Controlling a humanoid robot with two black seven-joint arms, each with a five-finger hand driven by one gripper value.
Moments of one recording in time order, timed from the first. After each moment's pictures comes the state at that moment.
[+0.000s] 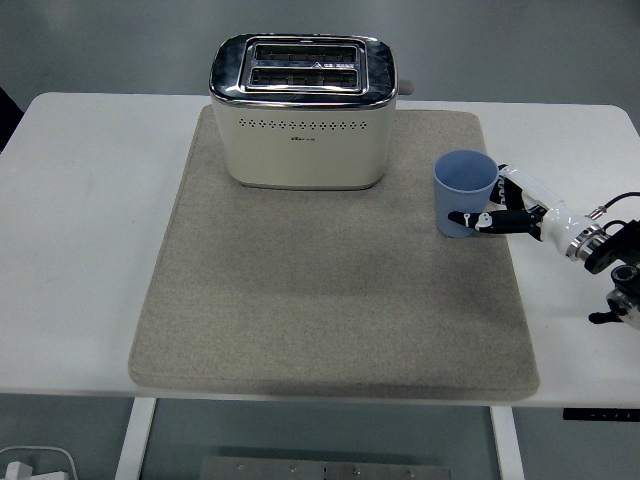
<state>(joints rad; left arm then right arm) -0.03 0.00 -0.15 -0.12 -0.08 -0.13 0.00 0.73 -0.47 0.47 0.88 -0.81 0.13 0.45</state>
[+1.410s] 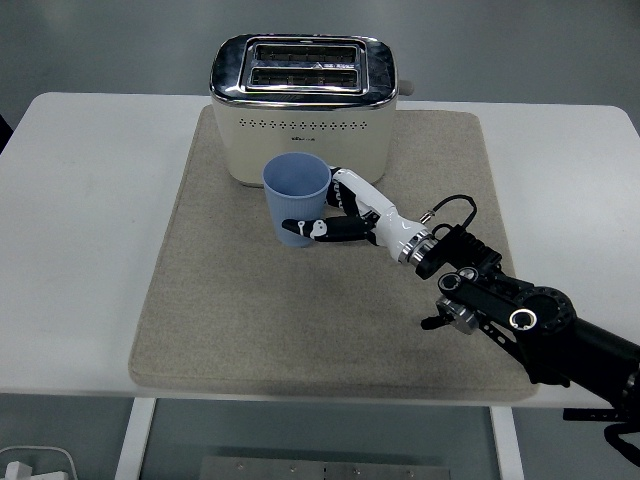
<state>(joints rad) -0.03 0.00 -0.15 -0.12 -0.08 -0.13 0.00 0.82 -0.03 0.35 0.85 -0.77 -0.06 0.44</state>
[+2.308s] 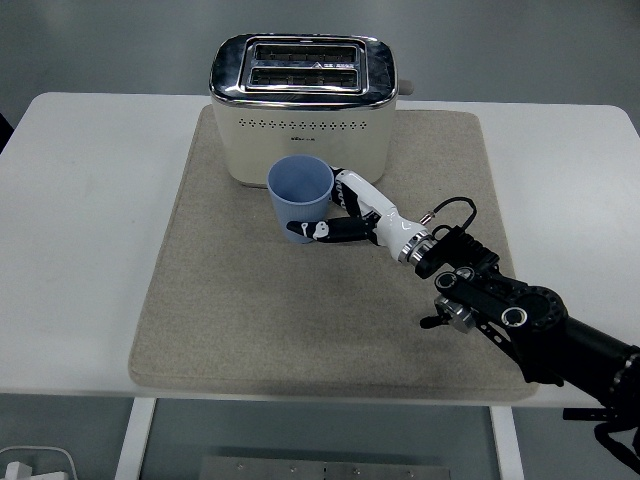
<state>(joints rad) -0.03 0.00 -0.15 -0.12 -0.08 -0.13 0.00 0.82 0.00 0.35 0.77 -0.77 -0.04 0.46</state>
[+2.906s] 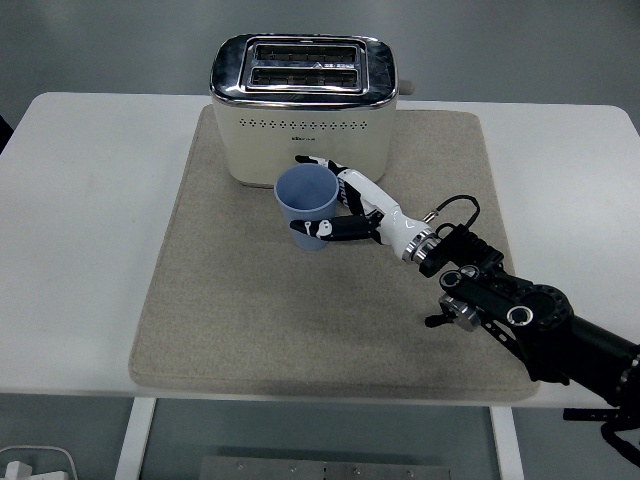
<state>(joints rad) -0.03 0.00 -0.15 -0.12 -0.08 -0.13 0.00 0.82 -0.05 0.35 0.81 -0.76 -0.02 0.46</state>
